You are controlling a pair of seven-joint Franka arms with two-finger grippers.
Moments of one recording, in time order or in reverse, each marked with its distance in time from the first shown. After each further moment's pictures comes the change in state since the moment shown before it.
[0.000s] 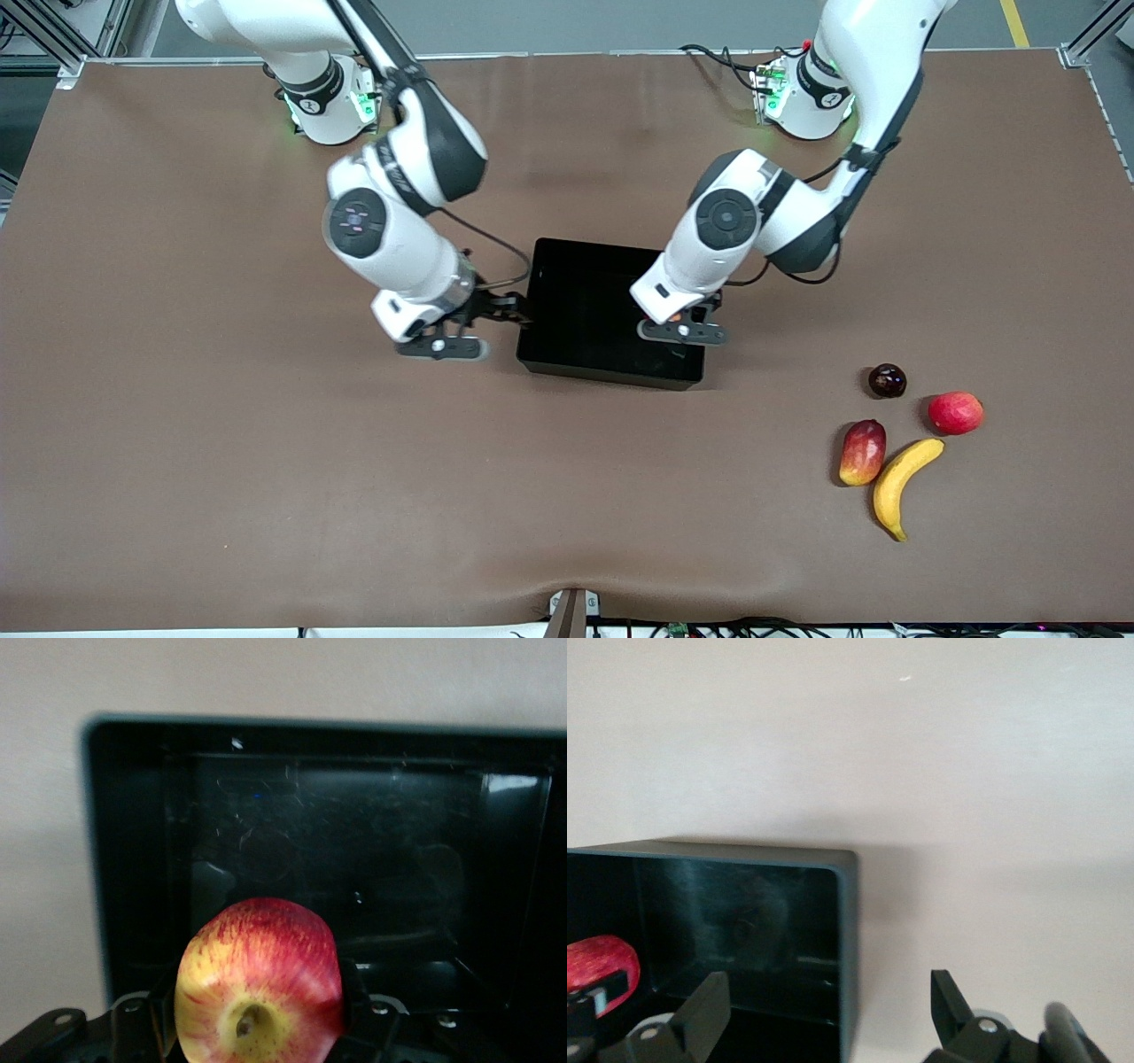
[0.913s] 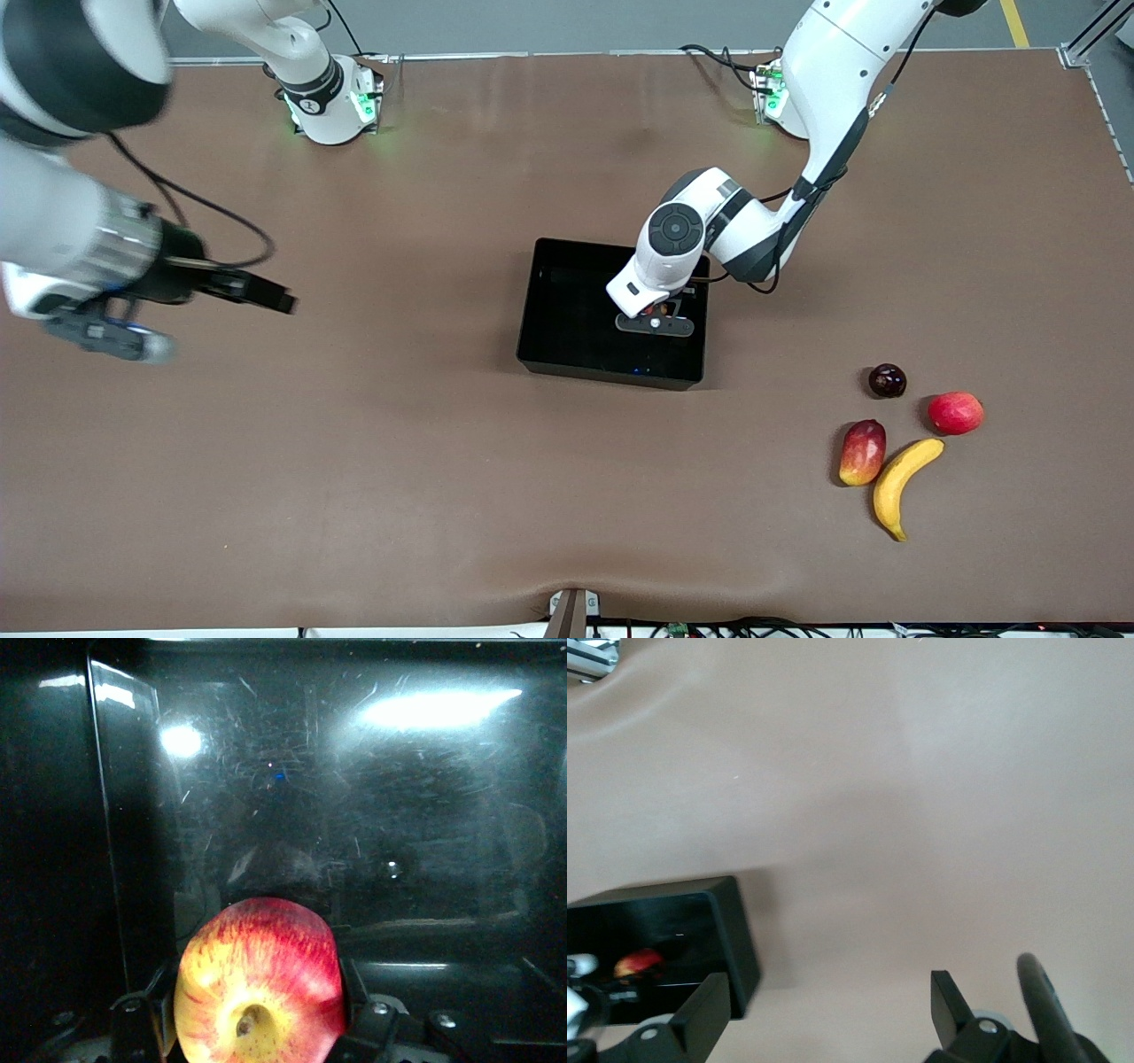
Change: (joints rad) left arm -0.044 0.102 0.002 -0.065 0.115 0.082 -0.134; right arm -0.325 -0.105 -0.073 0.363 -0.113 -0.548 -0.139
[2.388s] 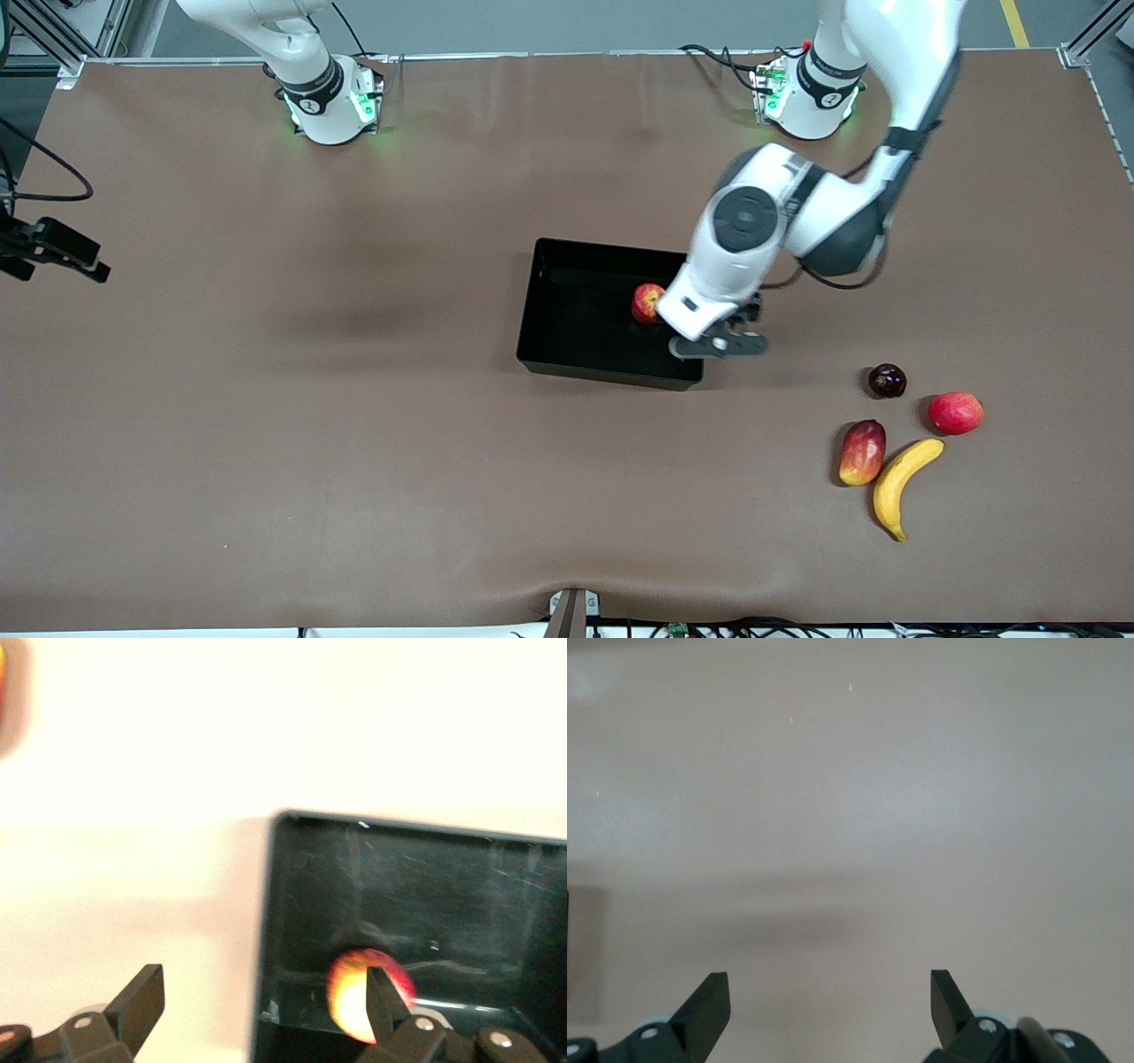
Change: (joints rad) left arm 0.138 -0.139 0.016 0.206 0.010 -0.288 0.117; right arm -0.187 -0.290 -0.012 -0.418 -0.196 0.298 -0.419
